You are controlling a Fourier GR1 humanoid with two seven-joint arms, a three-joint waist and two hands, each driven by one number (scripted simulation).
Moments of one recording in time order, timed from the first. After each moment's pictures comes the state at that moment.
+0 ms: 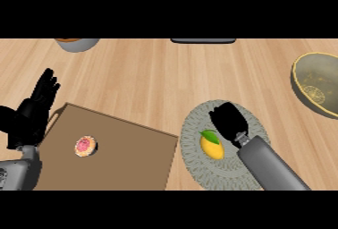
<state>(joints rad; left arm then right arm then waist) -0.17 0.32 0.07 -1.50 0.05 0.11 0.10 -0.46 -0.26 0.53 -1.16 1.51 0.41 0.05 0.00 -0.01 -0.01</state>
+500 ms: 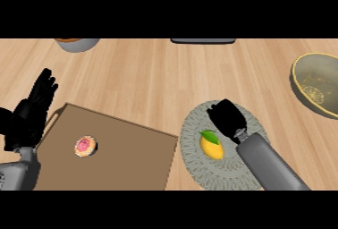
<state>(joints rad) -0.16 0.31 0.09 -1.54 0.03 0.10 0.13 -0.48 -0.23 0.49 -1.09 1.55 0.31 -0.02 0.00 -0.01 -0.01</state>
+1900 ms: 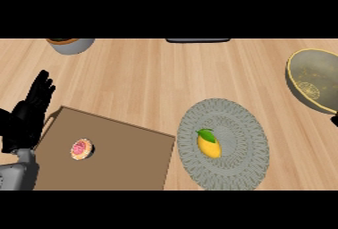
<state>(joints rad) -0.15 0.30 0.11 -1.54 0.01 0.09 0.14 -0.27 -0.47 -0.41 -1.82 0.68 0.46 -0.14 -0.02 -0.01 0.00</state>
